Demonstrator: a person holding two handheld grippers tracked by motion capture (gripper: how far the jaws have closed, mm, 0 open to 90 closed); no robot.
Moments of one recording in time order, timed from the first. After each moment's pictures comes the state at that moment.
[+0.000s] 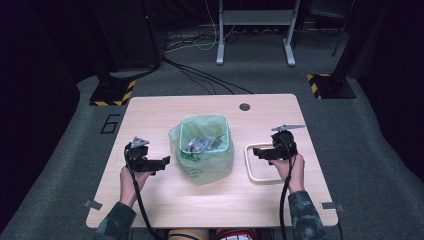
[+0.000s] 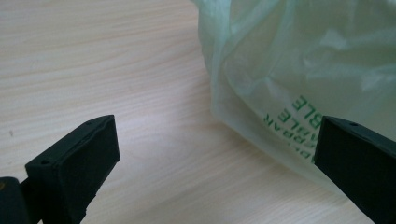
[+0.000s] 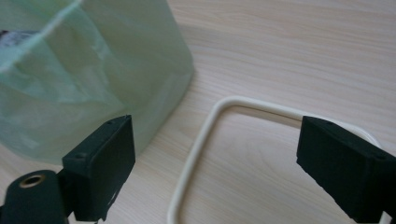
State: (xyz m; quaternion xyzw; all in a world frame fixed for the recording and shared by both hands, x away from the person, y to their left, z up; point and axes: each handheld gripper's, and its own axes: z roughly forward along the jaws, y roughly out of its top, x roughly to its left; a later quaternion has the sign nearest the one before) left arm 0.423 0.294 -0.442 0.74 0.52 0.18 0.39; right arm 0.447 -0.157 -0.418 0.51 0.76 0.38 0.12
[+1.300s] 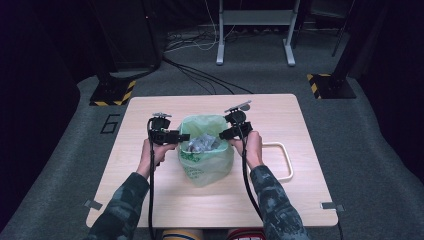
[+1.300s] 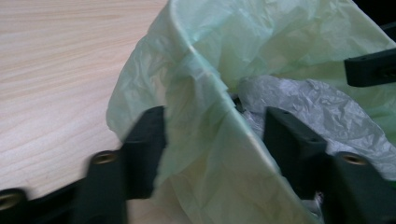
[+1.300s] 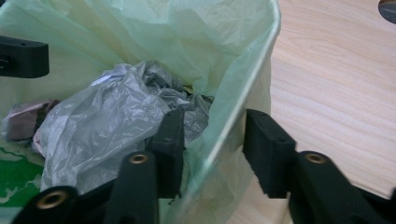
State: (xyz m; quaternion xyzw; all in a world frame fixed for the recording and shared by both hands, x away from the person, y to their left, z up) left arm 0.500 0.241 -0.417 0.77 0.48 0.06 0.42; right arm 0.511 -0.033 -0.397 0.50 0.81 0.31 0.09
